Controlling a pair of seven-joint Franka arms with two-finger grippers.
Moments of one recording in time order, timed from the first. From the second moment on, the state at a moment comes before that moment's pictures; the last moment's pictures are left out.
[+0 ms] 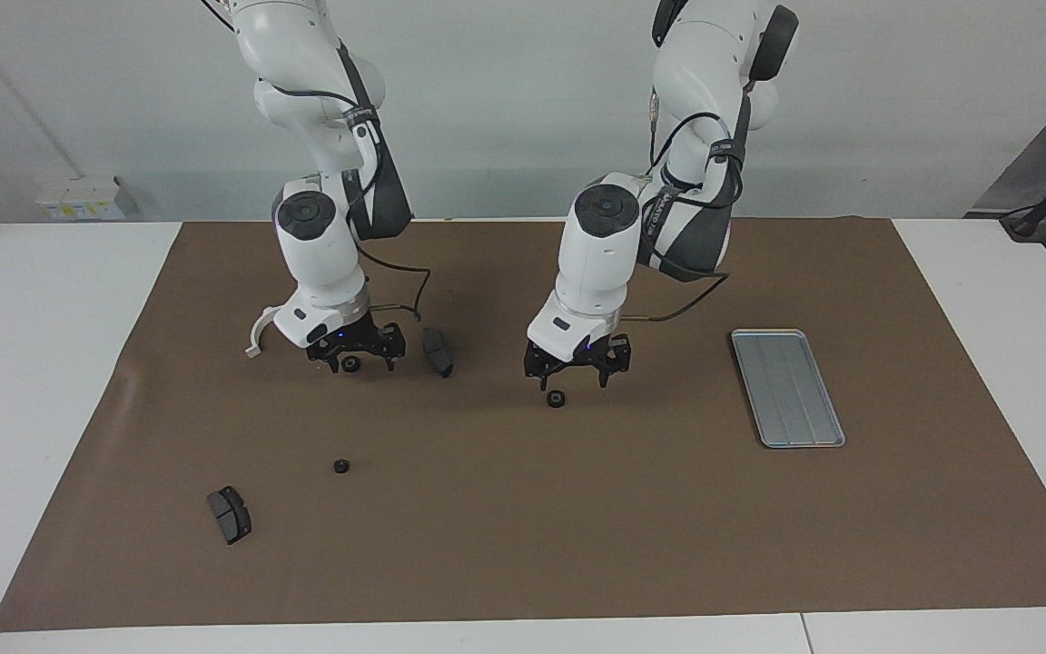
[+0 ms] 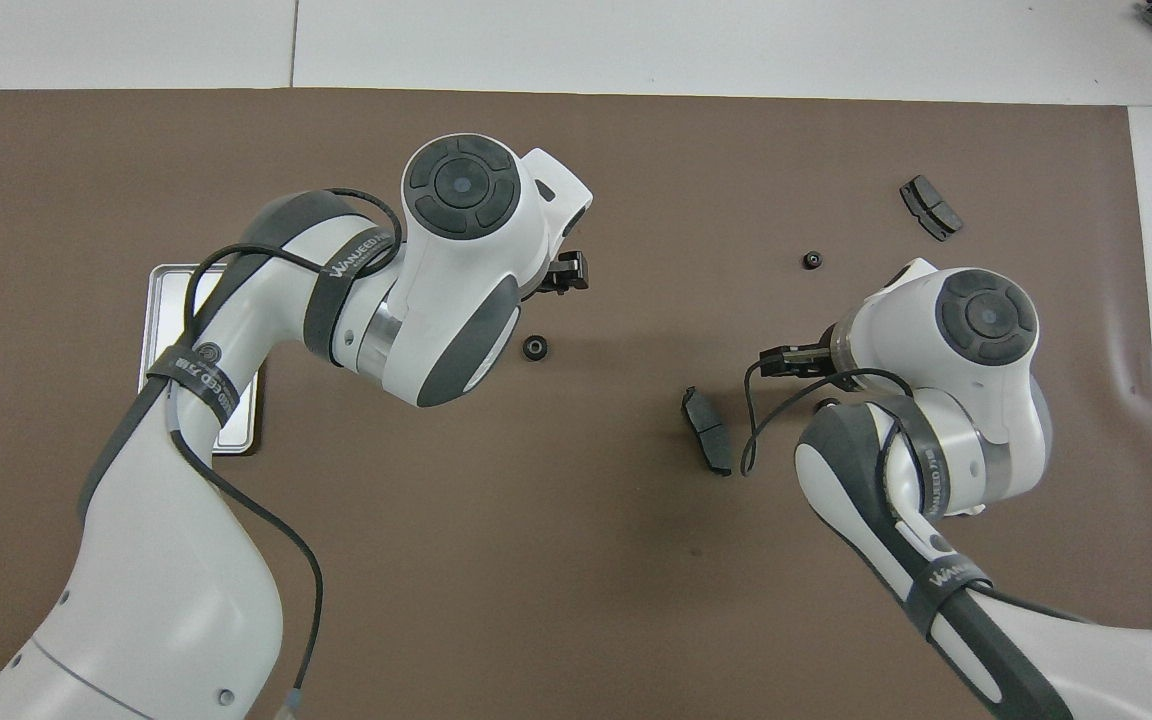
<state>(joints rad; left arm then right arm) -0.52 0.52 -0.08 -1.52 0.05 2.14 -0.58 0.18 0.15 -0.02 -2.21 -0.01 2.37 0.12</state>
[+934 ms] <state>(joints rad) -0.56 0.52 -0.08 -1.67 0.05 2.27 -0.59 0.17 0.12 -0.02 -2.32 -0.01 2.46 0.11</state>
